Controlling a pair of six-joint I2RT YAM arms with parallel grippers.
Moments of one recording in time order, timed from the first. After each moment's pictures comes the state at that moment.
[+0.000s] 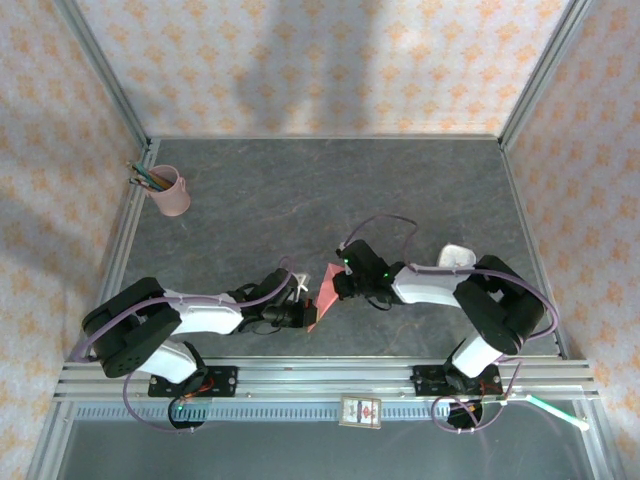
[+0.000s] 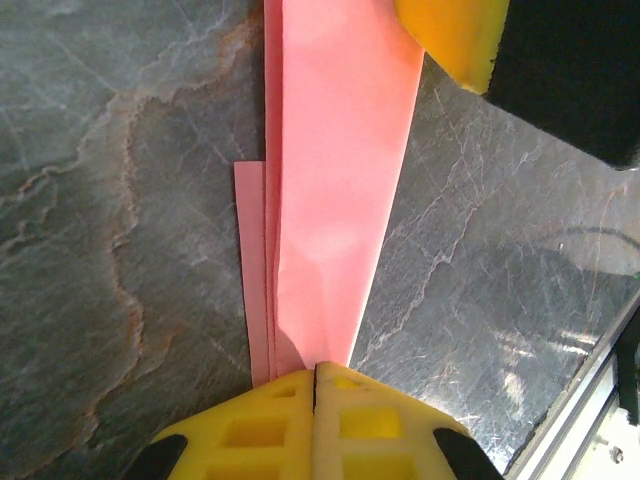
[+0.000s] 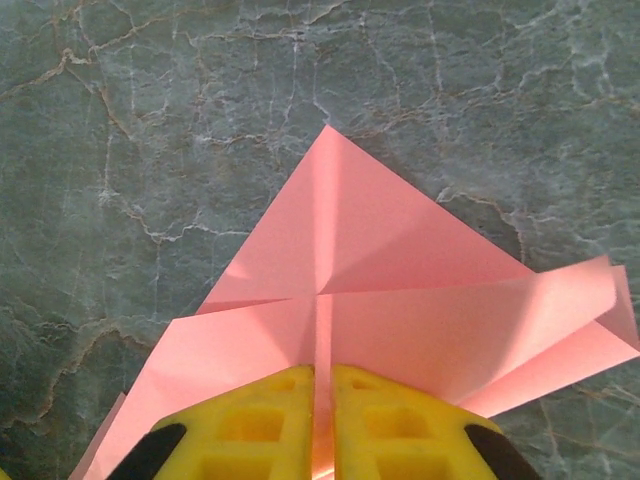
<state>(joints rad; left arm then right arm) -0.83 1.45 0.40 0.18 0.29 -0.83 0.80 1.58 0.69 -0.05 -0.07 0.49</state>
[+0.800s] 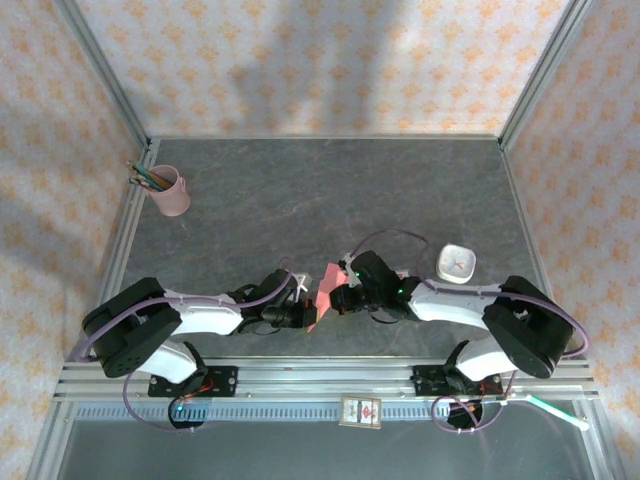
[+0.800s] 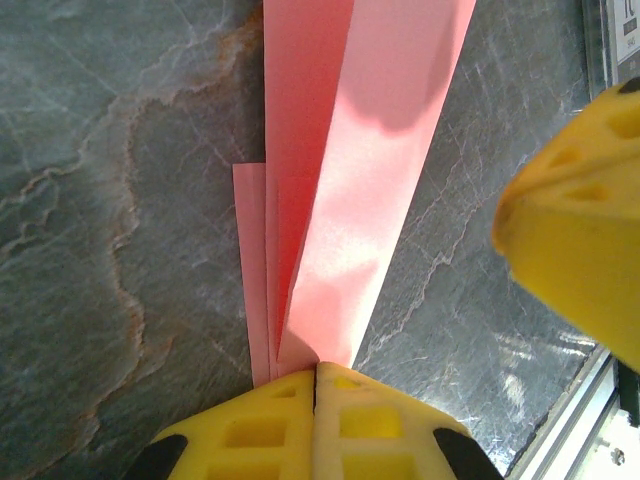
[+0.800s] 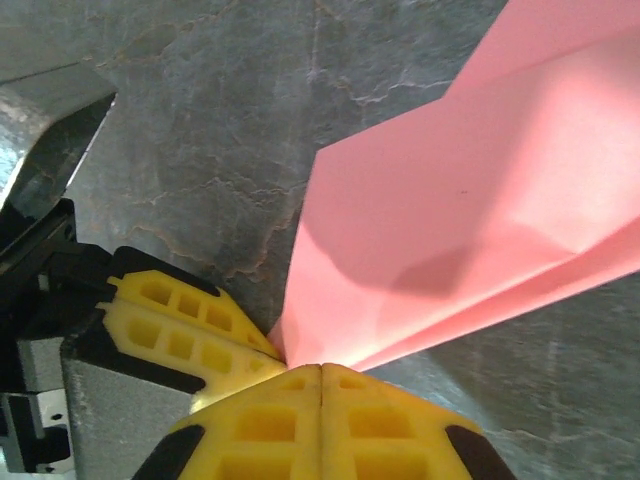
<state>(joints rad) -0.83 1.45 0.40 0.20 0.28 -0.83 0.85 1.41 0.54 0.06 -0.31 0.67</state>
